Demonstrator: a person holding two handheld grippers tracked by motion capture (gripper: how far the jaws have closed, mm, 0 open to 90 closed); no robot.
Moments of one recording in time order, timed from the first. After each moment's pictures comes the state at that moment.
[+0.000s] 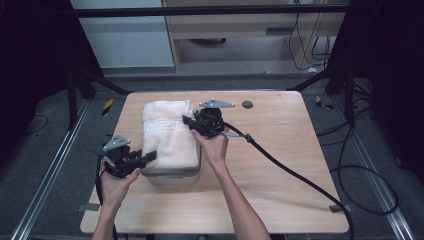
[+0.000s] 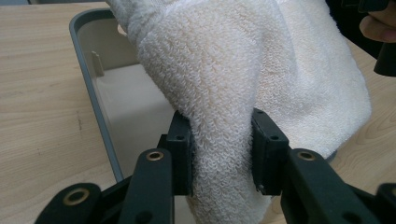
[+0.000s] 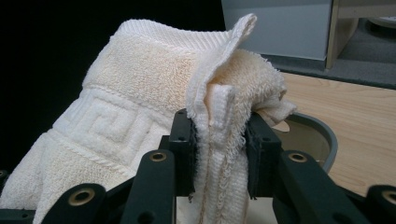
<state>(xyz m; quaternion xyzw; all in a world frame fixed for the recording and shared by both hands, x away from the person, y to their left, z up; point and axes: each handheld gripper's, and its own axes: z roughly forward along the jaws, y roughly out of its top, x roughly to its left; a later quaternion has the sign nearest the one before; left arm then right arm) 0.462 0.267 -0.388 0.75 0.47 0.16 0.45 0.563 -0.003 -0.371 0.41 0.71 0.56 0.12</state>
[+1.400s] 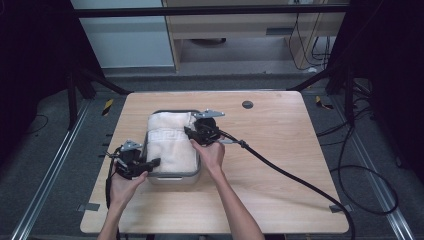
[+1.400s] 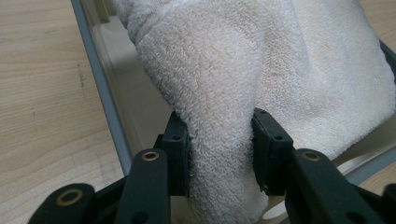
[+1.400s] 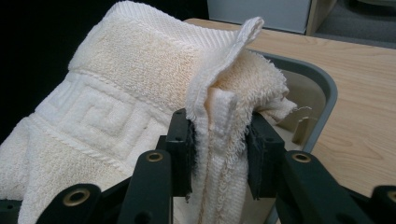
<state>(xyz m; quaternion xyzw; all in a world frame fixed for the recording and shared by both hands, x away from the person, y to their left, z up) 0.481 0.260 -0.430 0.77 0.49 0.15 0.37 0.571 0.011 -0.418 0.42 0.75 0.49 0.15</state>
